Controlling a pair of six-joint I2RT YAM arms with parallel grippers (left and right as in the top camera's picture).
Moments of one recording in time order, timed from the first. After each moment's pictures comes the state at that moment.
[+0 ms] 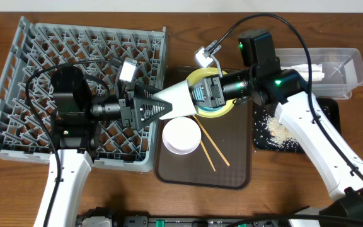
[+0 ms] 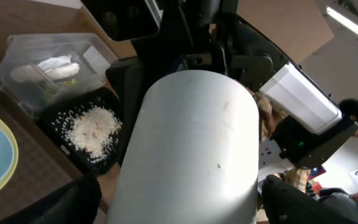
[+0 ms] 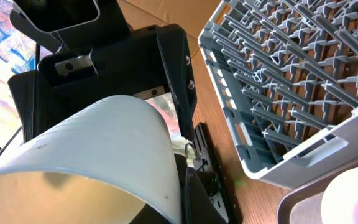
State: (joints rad) left arm 0.00 1.16 0.87 0.08 1.46 -0.63; right arm 0.42 1.60 1.40 -0.55 -1.22 0.39
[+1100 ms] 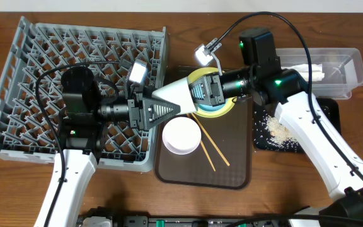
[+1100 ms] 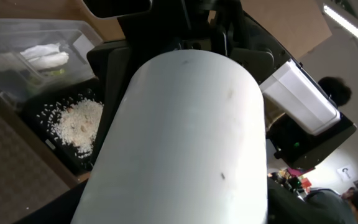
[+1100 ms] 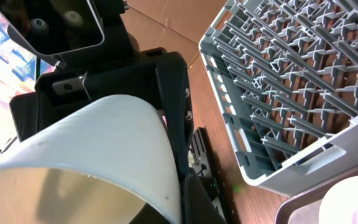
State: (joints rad) left arm -0.07 1.16 0.87 0.08 1.41 -0.67; right arm 0.42 1.60 1.40 -0.51 -1.22 0.41
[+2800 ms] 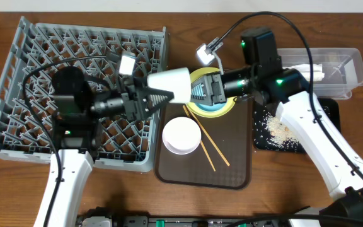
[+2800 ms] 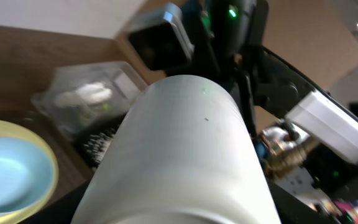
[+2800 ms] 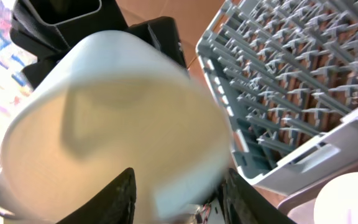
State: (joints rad) left arm -0.01 1.16 0.87 0.16 1.30 -0.66; right arm 0.40 1.60 1.40 -0.51 -1.22 0.42
